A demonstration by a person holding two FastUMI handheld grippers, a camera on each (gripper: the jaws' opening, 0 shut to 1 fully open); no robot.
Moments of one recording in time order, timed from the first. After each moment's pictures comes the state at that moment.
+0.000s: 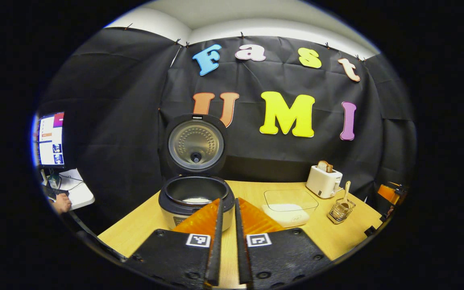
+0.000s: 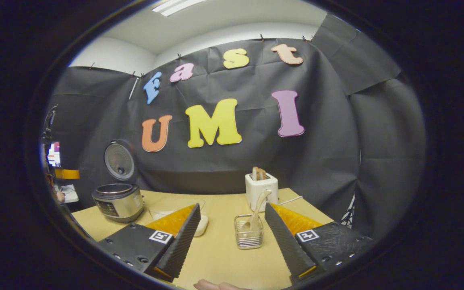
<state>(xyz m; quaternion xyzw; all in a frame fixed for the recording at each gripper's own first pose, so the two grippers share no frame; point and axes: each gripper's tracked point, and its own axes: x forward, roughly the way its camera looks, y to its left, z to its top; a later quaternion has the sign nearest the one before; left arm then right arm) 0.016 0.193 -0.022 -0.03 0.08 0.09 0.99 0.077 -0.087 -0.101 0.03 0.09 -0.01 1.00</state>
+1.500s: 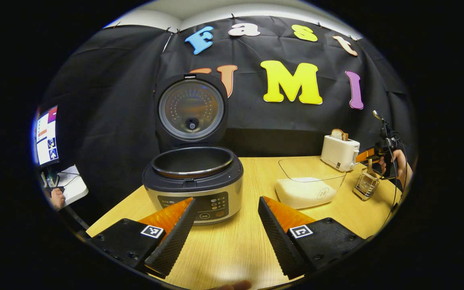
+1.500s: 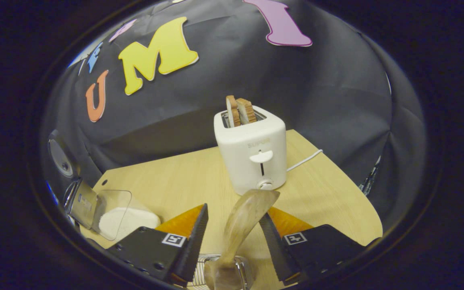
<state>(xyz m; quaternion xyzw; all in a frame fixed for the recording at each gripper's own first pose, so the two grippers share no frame) 0.057 0.205 -0.130 0.00 0.15 0.09 0.98 0.324 -0.158 -0.259 0.11 0.35 -0.05 0.93</state>
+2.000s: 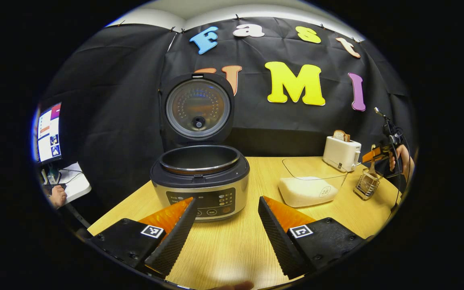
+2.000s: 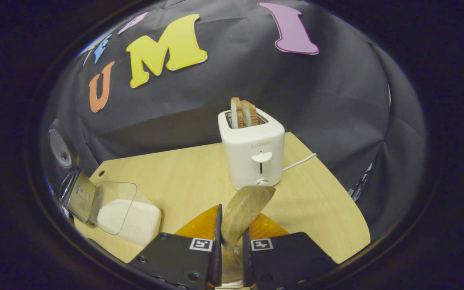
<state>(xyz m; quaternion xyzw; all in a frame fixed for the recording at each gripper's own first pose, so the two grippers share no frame) 0.041 0.211 -0.127 0.00 0.15 0.10 0.98 0.295 -0.148 -0.232 0.05 0.37 -0.05 0.93</state>
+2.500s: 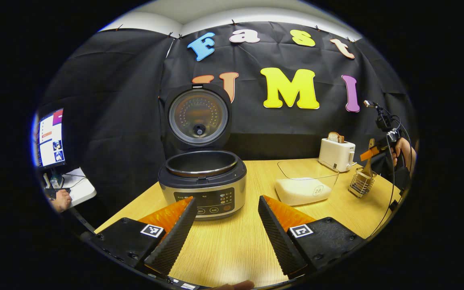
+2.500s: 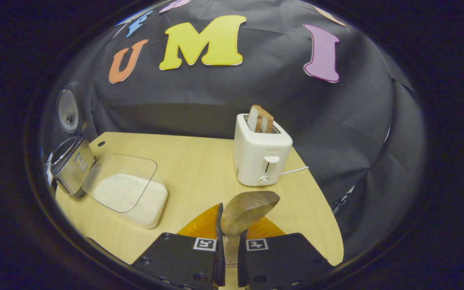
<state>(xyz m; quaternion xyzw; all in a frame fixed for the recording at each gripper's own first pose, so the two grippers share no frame) 0.016 0.202 -0.102 0.02 0.11 0.09 0.99 0.257 -0.116 -0.194 -0.06 0.36 -0.06 0.93</state>
